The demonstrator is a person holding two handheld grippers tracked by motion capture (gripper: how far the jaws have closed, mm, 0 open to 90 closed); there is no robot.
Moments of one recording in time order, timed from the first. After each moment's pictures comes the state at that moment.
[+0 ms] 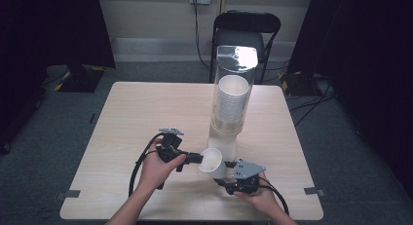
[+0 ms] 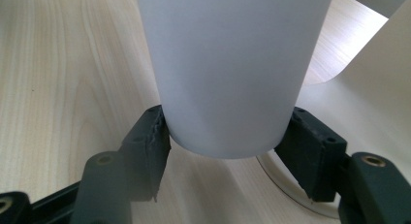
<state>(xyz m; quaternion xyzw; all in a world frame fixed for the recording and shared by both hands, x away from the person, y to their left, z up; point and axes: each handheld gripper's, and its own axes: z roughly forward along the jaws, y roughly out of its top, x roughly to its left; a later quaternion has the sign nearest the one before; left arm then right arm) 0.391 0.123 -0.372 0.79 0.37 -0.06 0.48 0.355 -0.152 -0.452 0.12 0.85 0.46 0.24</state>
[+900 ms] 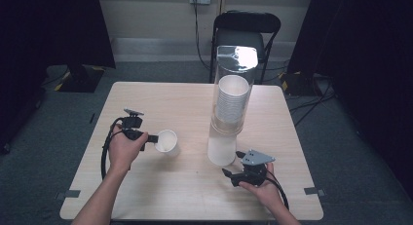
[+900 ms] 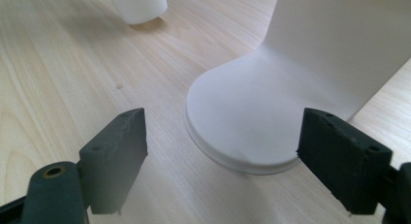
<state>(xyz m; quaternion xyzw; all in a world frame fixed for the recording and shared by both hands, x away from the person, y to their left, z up) 0.441 0.228 -0.363 0.74 0.56 0.04 0.38 0.372 -0.173 -0.444 0.26 0.81 0.46 0.25</state>
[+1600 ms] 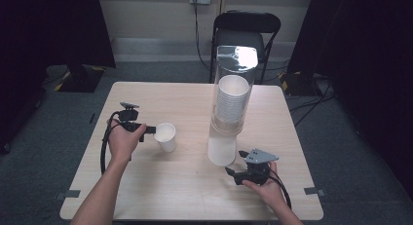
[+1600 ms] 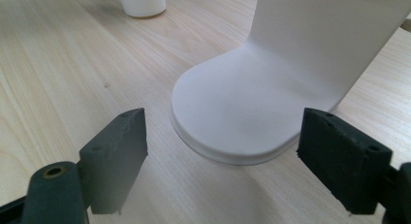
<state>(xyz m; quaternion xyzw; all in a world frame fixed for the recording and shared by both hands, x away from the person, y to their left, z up) 0.466 0.239 -0.365 0.70 0.58 0.06 0.41 0.375 -0.183 -0.445 0.27 0.81 0.46 0.24</state>
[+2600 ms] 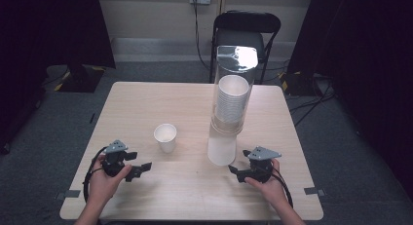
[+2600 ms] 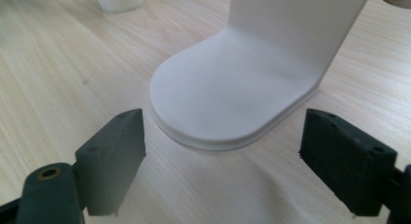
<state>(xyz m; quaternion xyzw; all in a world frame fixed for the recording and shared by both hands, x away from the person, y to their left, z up) 0.368 0.270 -0.437 0.78 0.41 0.13 0.46 0.383 -0.193 -0.447 0.31 0.80 0.46 0.23</state>
